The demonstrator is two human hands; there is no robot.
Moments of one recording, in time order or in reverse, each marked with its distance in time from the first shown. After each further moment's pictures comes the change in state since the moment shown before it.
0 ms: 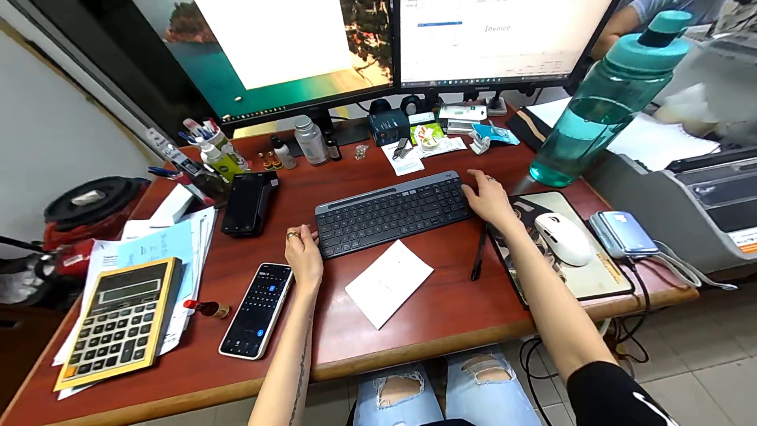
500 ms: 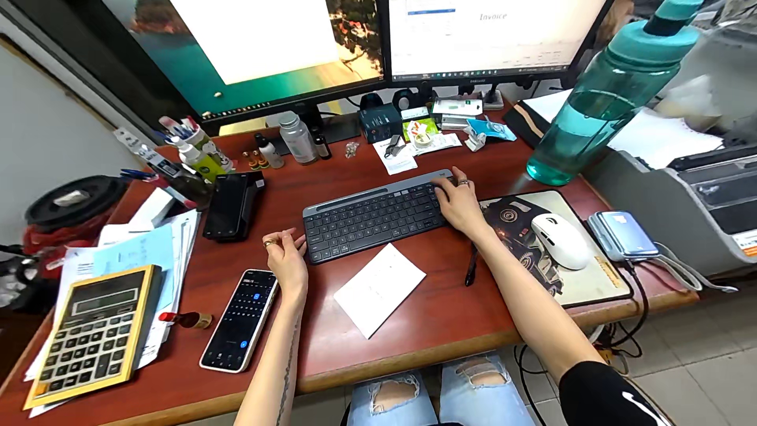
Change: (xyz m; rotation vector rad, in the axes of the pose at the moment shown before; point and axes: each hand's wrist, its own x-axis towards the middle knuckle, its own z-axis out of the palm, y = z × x) left_hand 0.003 0.003 0.003 -0.215 0.059 -0.127; right_hand 0.008 -0.015 0.044 -0.010 0.047 -0.088
